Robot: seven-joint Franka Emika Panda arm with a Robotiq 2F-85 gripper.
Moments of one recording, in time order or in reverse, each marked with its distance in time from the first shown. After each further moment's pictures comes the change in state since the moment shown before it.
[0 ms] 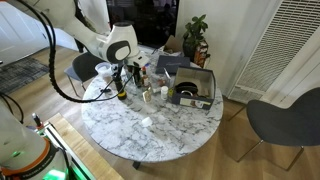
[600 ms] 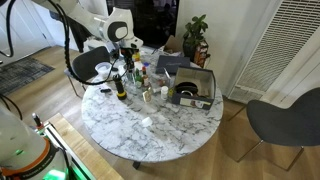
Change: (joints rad) arm 0.095 0.116 0.092 0.300 0.110 -0.306 -0.203
